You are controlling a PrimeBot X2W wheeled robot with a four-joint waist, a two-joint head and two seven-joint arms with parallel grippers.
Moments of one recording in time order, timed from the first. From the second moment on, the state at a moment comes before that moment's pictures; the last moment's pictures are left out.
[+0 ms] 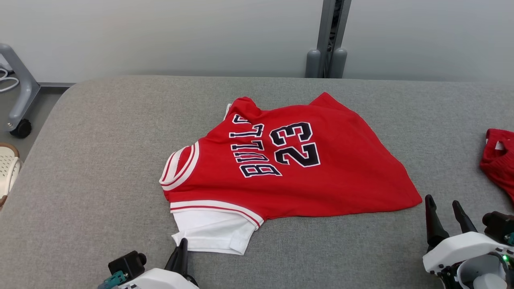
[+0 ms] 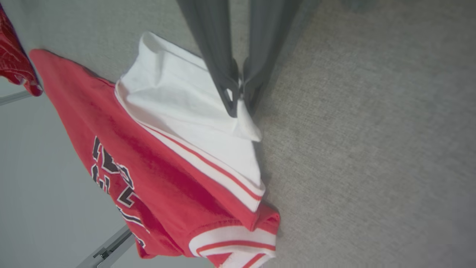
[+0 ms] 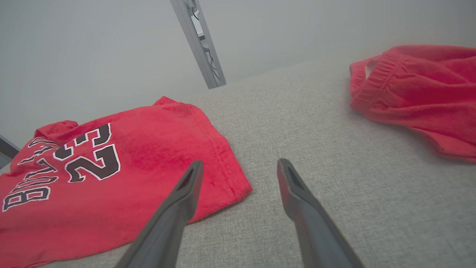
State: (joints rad) left arm -0.17 0.05 -0.38 0.71 -0.90 -0.04 -0.26; right arm -0.18 -0.11 -0.03 0.50 0.43 0.13 -0.16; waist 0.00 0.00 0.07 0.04
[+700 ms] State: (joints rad) left arm -0.10 0.05 -0.44 0.67 -0.90 -0.03 -0.26; right arm -0.24 -0.12 0.02 0.66 0.44 0.13 -0.19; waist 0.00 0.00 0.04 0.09
